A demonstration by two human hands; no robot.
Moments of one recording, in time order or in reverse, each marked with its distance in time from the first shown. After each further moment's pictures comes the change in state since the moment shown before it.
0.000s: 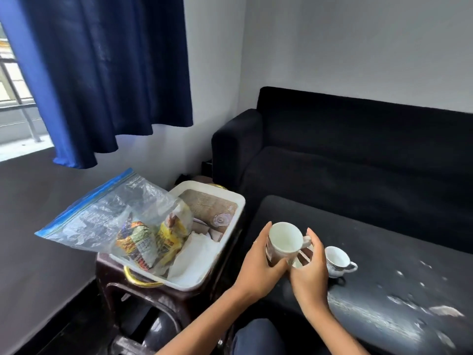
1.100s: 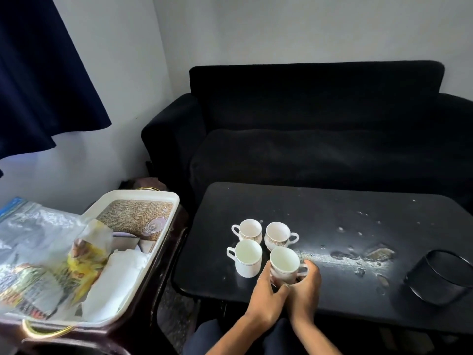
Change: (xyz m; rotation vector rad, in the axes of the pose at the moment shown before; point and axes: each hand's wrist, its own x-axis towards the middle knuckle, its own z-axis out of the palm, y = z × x) left_hand 0.000 -0.041 0.165 -0.073 -0.291 -0.214; right_hand 0.005 0.120 -0.100 -0.174 0.378 0.306
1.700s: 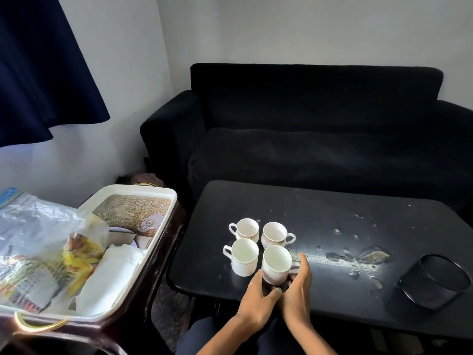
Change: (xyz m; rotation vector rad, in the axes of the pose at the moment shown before) left_hand -0.001 -0.017 -0.008 0.068 -0.044 -0.131; right_hand -0.008 -0.001 -0.005 -0.033 -0.188 -0.002
